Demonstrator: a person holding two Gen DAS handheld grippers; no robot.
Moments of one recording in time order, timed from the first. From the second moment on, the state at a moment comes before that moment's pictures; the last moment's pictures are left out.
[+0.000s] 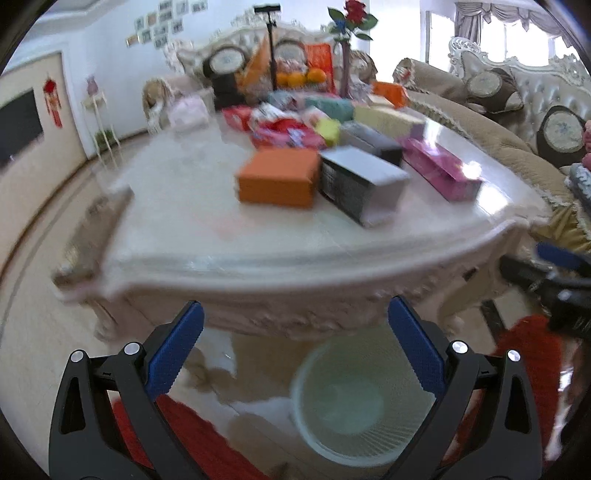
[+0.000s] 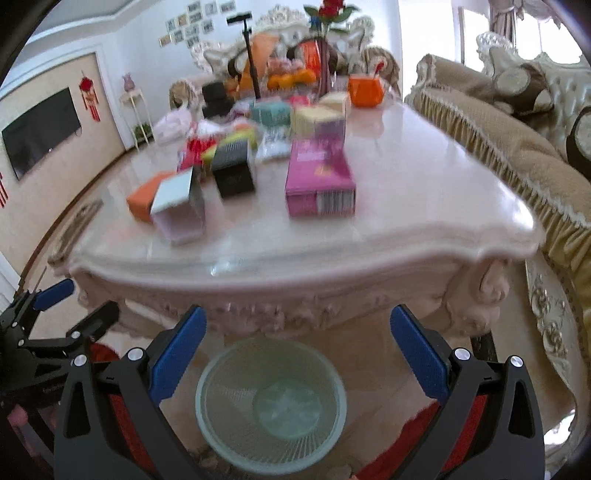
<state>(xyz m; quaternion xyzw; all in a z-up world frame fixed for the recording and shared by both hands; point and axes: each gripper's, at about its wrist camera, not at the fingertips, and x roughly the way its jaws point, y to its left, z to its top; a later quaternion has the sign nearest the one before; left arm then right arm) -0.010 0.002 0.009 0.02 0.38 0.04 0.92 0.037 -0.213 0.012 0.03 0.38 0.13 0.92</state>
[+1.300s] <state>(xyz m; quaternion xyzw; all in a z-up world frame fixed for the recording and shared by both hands) 0.141 0.049 0.004 -0.01 0.39 -0.04 0.92 0.179 -0.217 0.004 0.01 0.38 0.16 0.91</state>
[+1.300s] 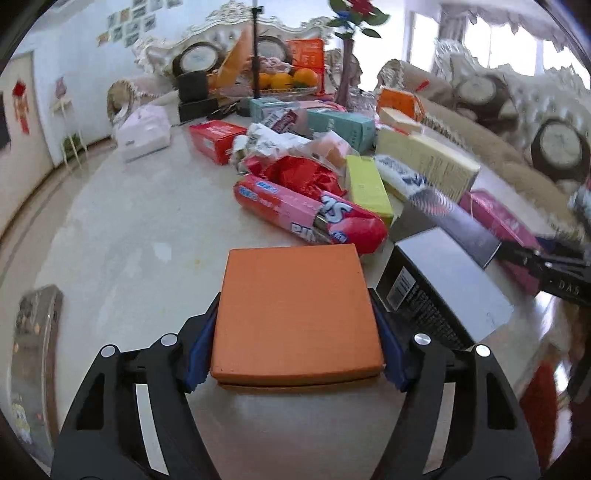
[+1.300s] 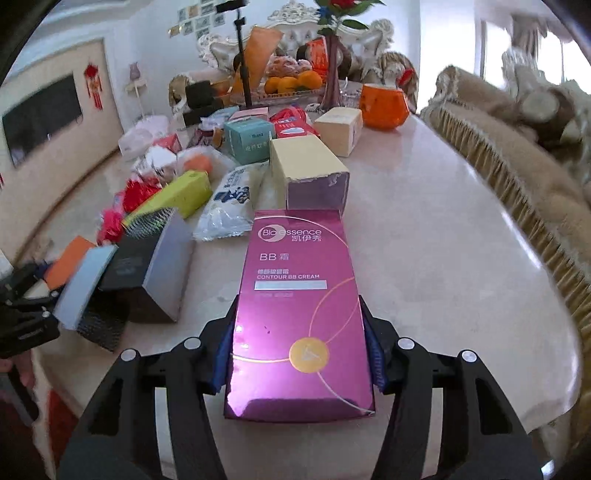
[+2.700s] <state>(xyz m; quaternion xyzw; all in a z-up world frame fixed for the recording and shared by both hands) 0.004 -0.032 -0.170 -0.01 0.57 -0.10 0.82 0.031 -0.209 -0.142 0.04 0.58 0.20 0.79</state>
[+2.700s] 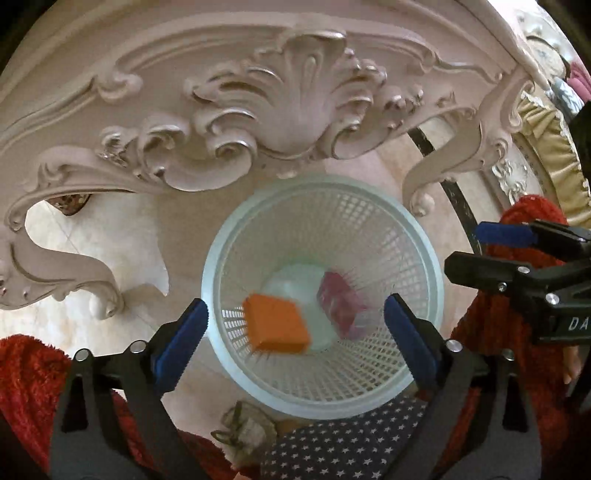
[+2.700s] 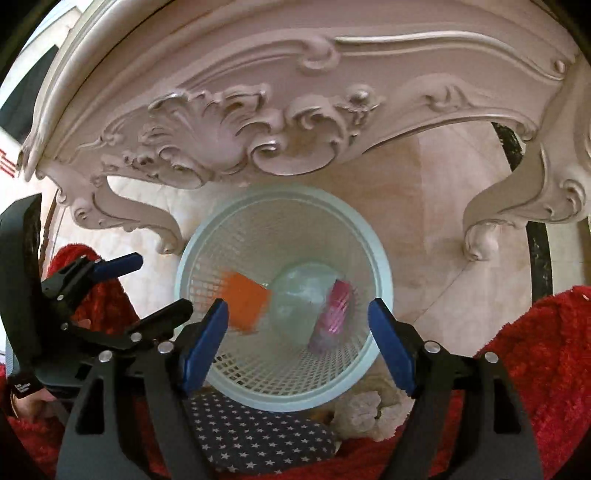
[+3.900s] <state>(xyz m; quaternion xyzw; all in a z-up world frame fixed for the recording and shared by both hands) 0.123 -0.020 0.007 -0.05 0.38 -0.02 0.92 0.118 -0.241 0.035 0.03 0.35 0.15 0.93</state>
